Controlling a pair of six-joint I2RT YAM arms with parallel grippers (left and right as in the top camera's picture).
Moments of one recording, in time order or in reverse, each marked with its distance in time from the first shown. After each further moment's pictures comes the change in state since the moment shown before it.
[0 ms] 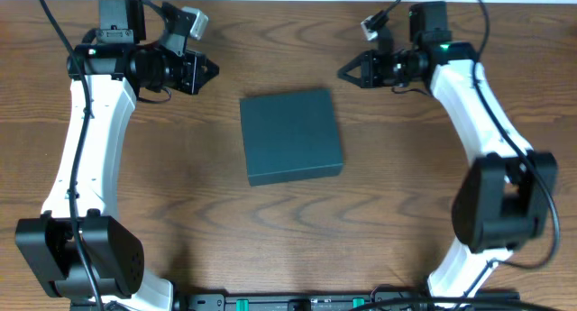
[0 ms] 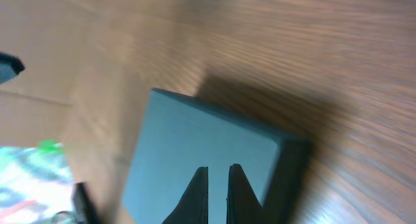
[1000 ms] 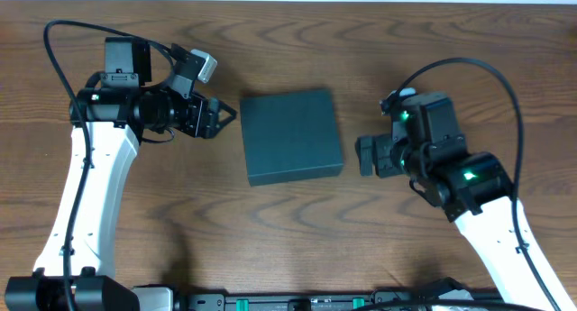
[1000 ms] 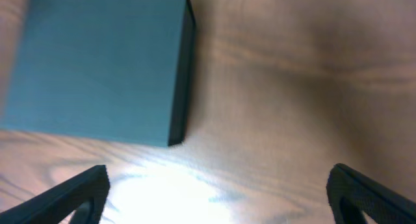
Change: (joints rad) left arm -0.026 -0.226 -0.277 0.018 -0.008 0.056; right arm 0.264 -0.753 -0.541 -0.135 0.795 0.111
